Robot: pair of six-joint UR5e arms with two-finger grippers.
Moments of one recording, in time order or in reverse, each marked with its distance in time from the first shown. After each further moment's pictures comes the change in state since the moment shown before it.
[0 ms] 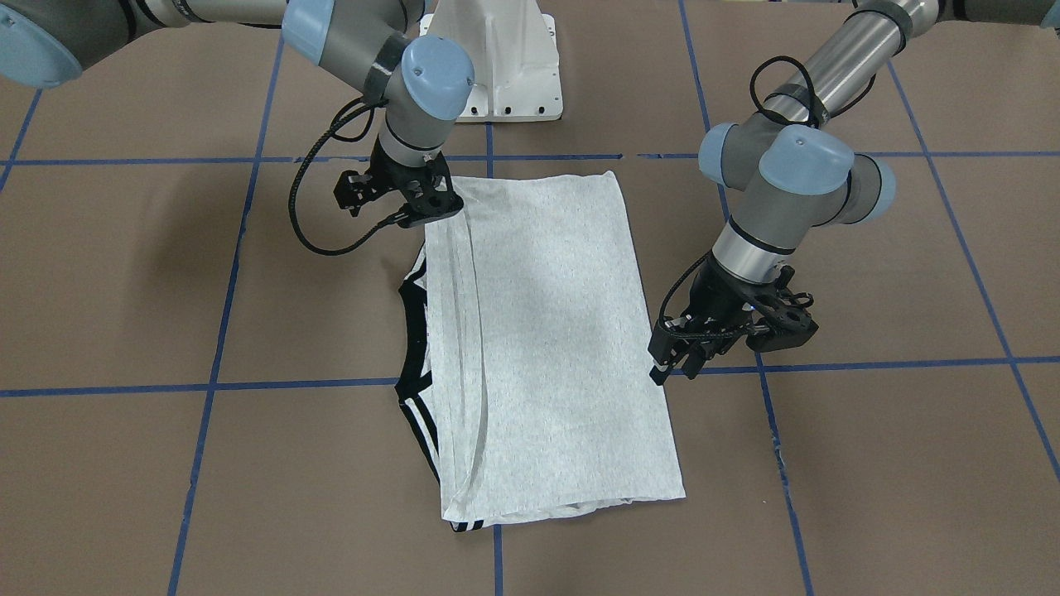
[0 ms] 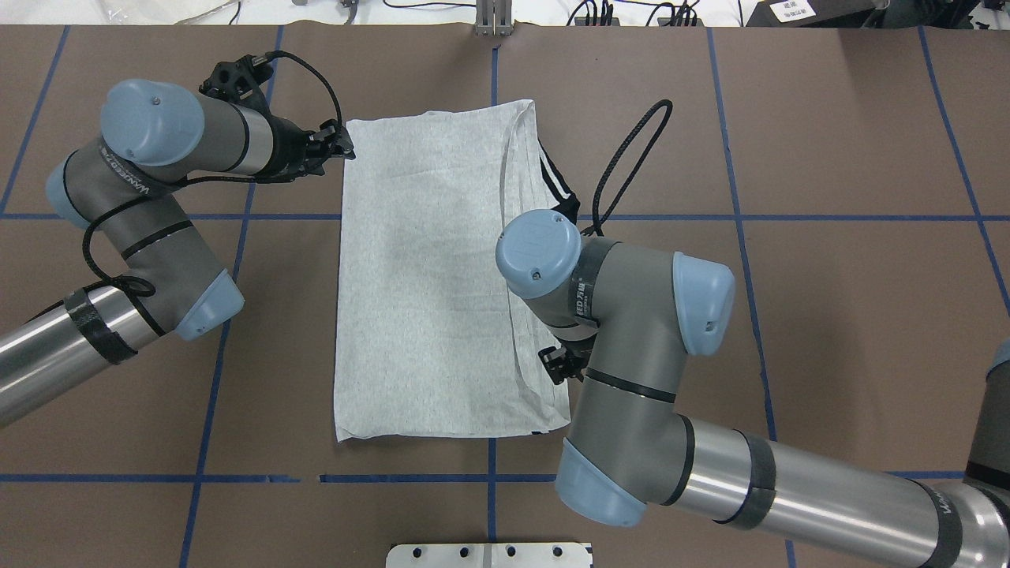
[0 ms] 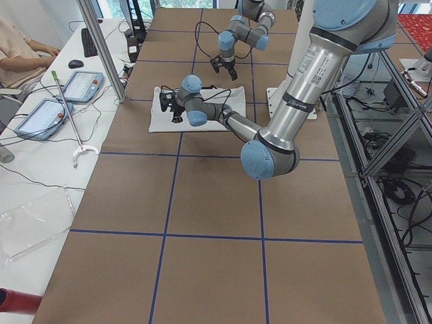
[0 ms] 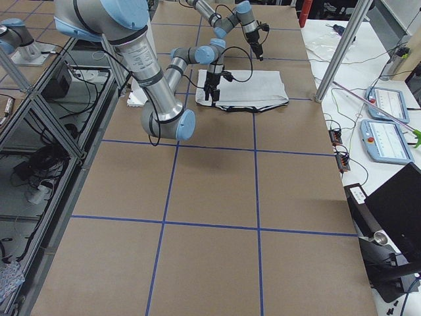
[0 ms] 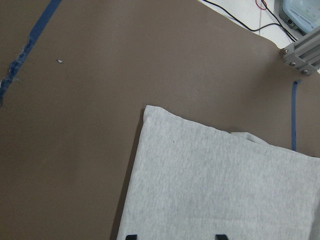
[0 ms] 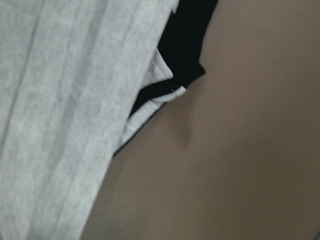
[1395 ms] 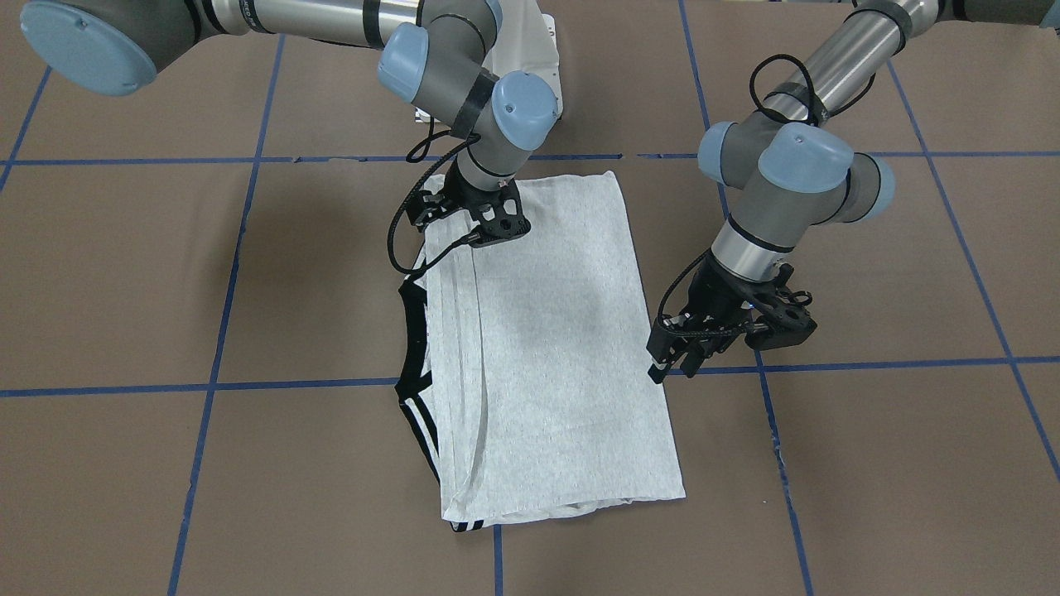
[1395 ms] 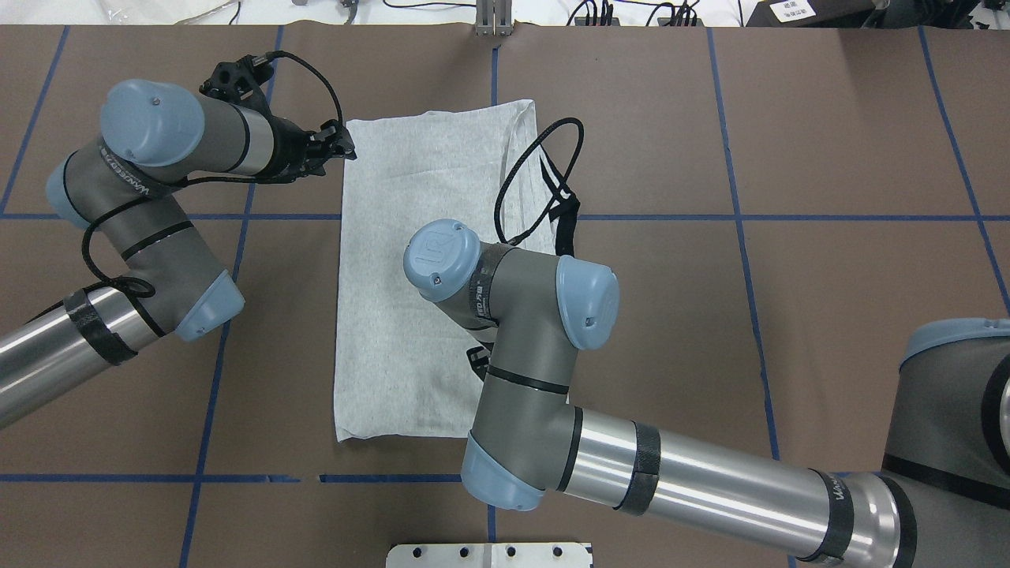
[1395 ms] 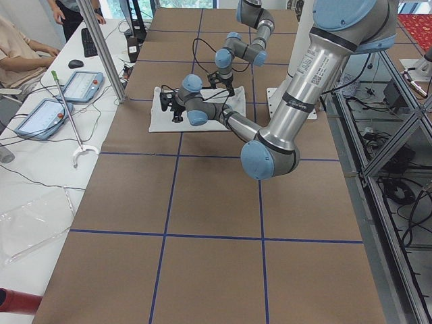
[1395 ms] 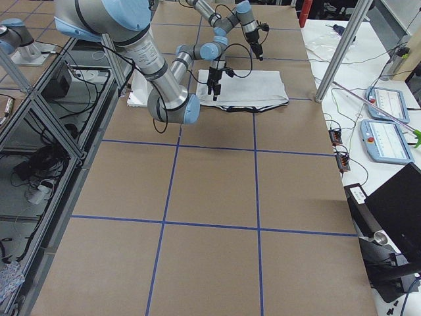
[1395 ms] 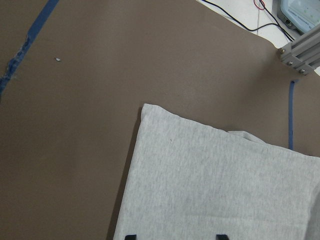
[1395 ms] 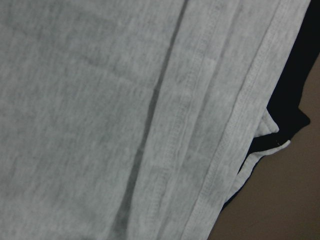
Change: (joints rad) left arm 0.001 0.001 -0.004 0.002 0.000 -0.002; right arm -0.039 0.154 -0.247 0.080 0.004 0.089
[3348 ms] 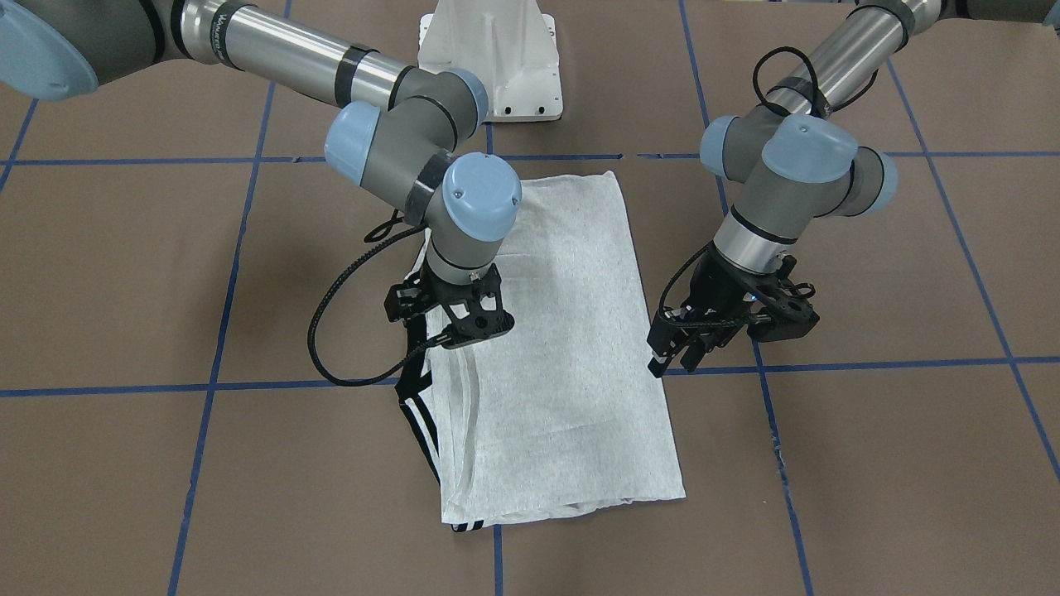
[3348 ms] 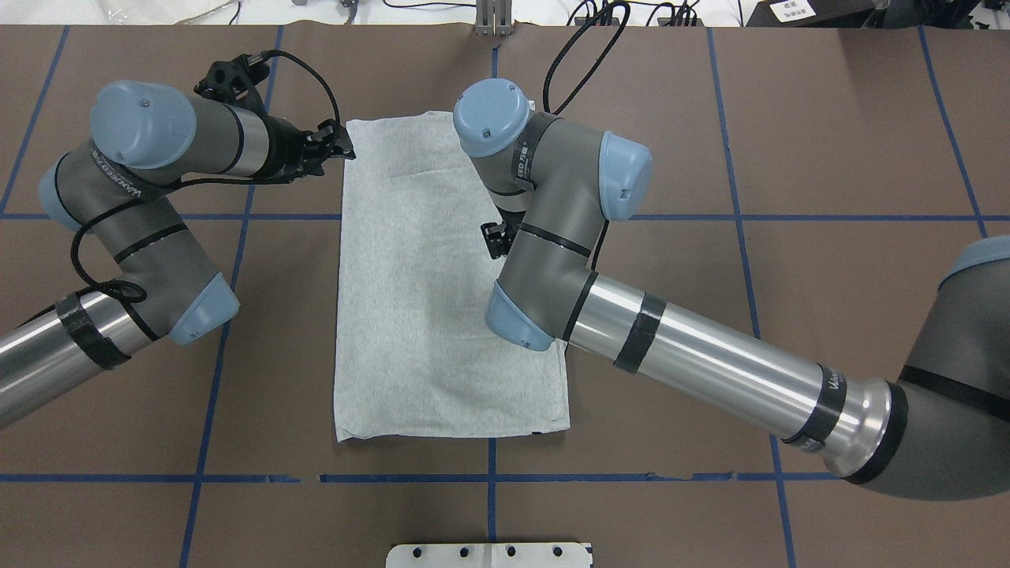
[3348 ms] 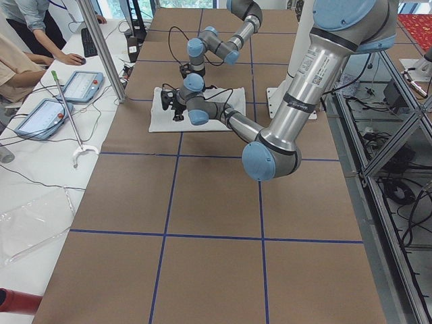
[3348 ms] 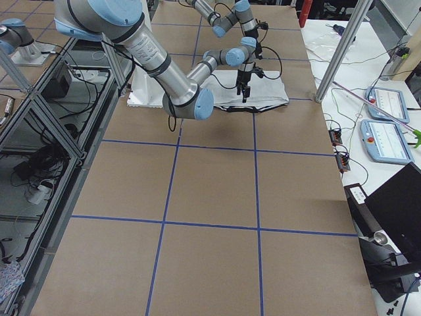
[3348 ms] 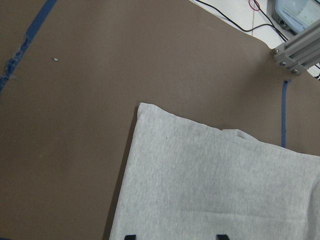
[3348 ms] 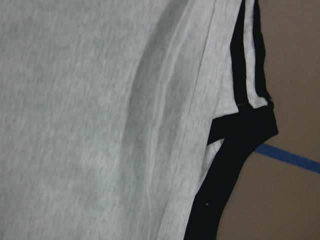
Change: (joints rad) left arm 0.000 0.017 -0.036 0.001 0.000 -0.002; right arm 0.215 0.092 -0.268 0.307 0.043 -0.073
